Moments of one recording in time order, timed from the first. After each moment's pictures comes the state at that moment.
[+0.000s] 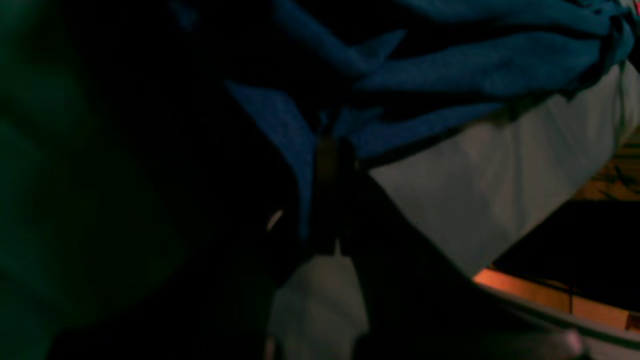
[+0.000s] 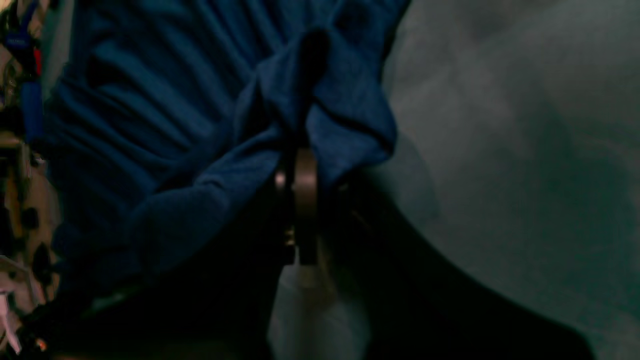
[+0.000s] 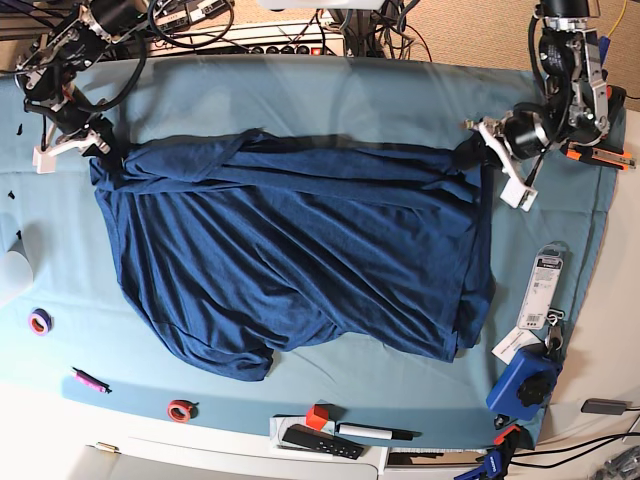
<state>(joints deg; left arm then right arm) 14.2 -17.3 -13.1 92.2 -50.9 -32.3 59.3 -3.5 9.7 61.6 83.8 52.2 33.0 -78.0</state>
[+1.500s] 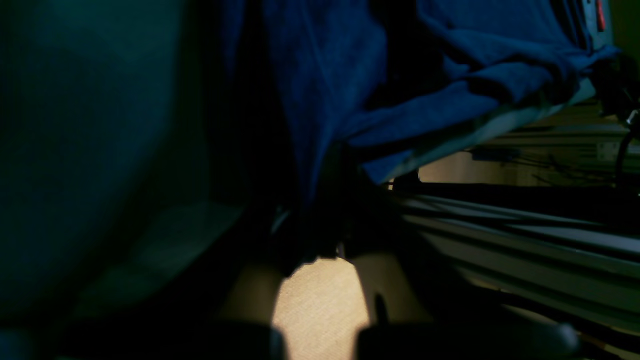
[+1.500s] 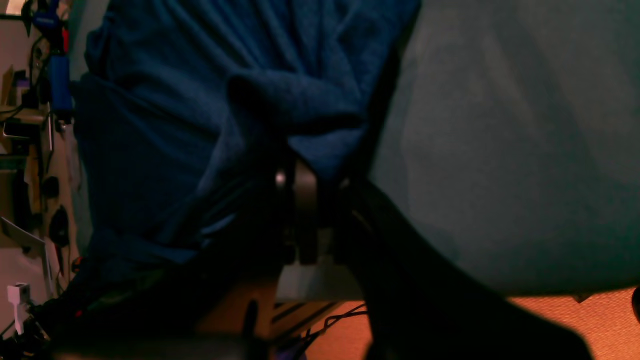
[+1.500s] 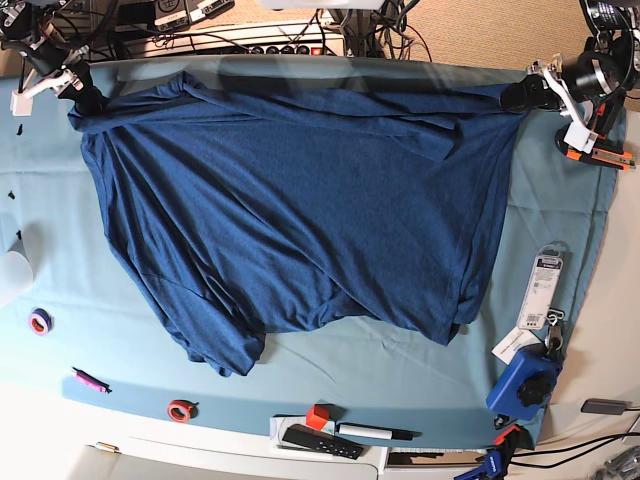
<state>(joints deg) 27.3 -21.2 -30.2 92.2 -72.4 -39.5 74.3 -21.1 15.2 64.2 83.9 70.7 35.9 -78.4</state>
